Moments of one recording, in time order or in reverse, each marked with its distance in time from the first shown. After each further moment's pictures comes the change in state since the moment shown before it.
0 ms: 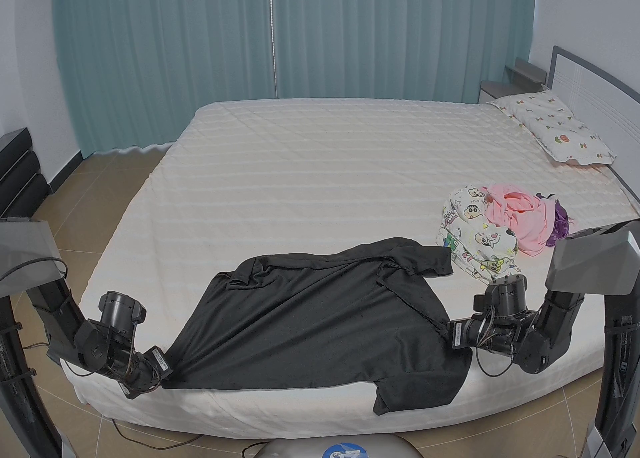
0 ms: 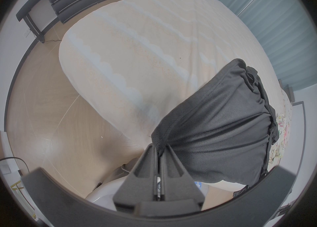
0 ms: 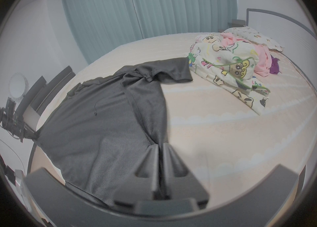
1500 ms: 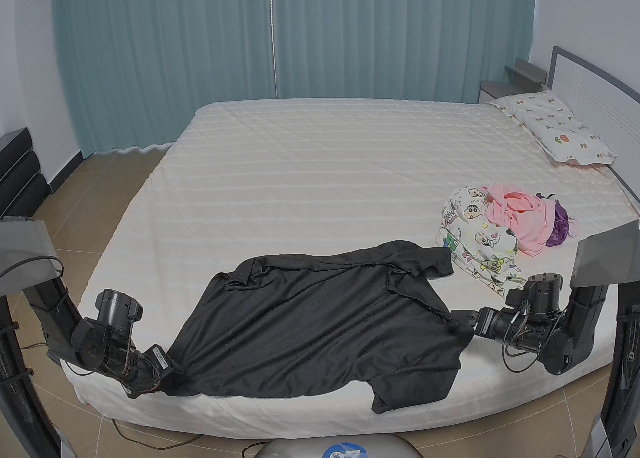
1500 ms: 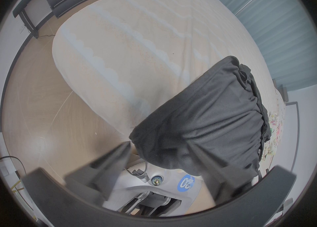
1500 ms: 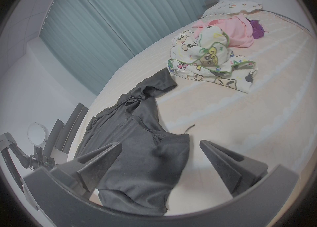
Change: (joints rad) left arm 0.016 -0.021 0.000 -0.002 -0.090 0.001; right arm -0.125 -0.004 0.095 -0.176 0.227 0.262
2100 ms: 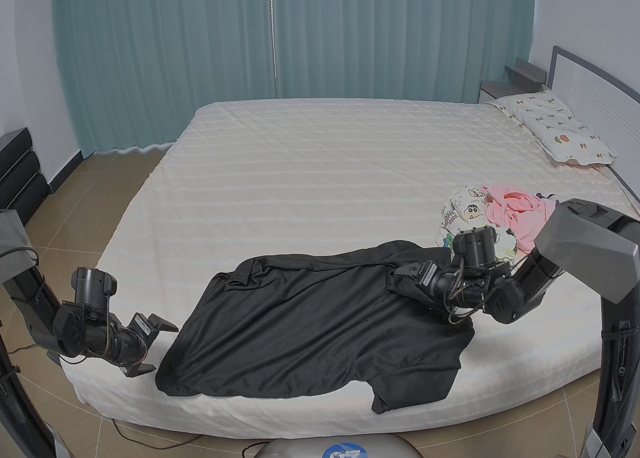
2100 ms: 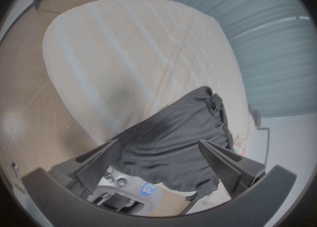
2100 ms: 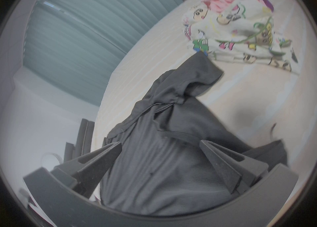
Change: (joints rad) left arm 0.097 -0.080 -0.035 -0.111 -0.185 -0.188; right arm 0.222 0.028 -0.637 0.669 -0.101 0.433
